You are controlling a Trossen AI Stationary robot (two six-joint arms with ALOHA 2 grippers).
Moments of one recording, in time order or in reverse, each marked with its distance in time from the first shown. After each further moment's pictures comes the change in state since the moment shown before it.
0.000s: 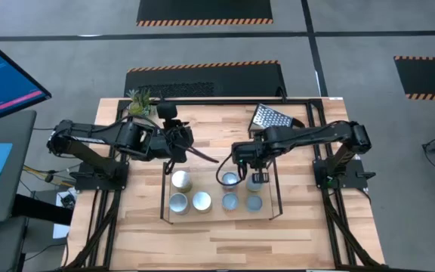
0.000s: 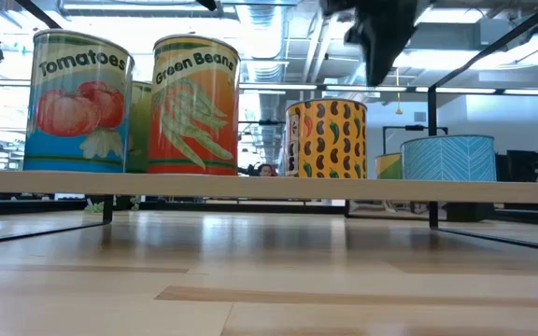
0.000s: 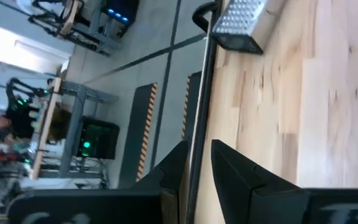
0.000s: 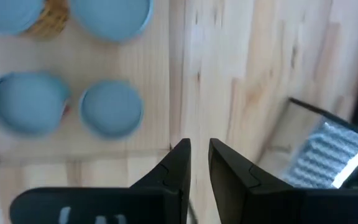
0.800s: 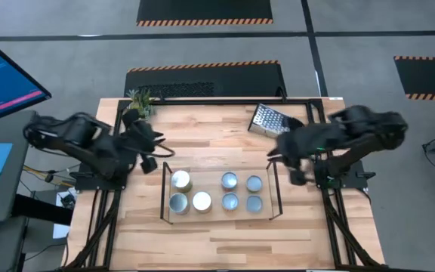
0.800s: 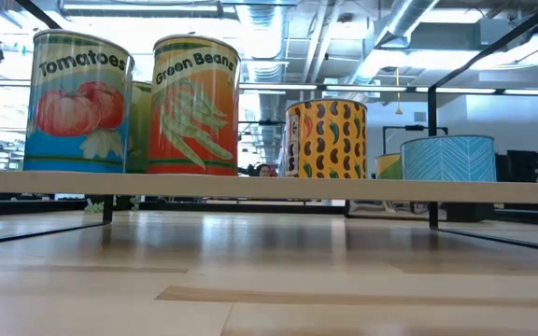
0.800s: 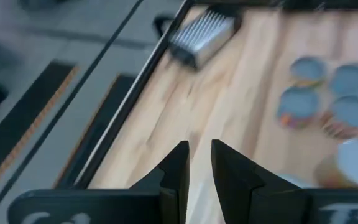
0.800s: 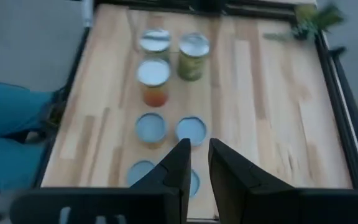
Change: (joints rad) left arm -0.160 -0.250 -0.016 -0.211 0.177 -0.590; right arm 0.208 -0.303 0.299 0.012 0.007 0.150
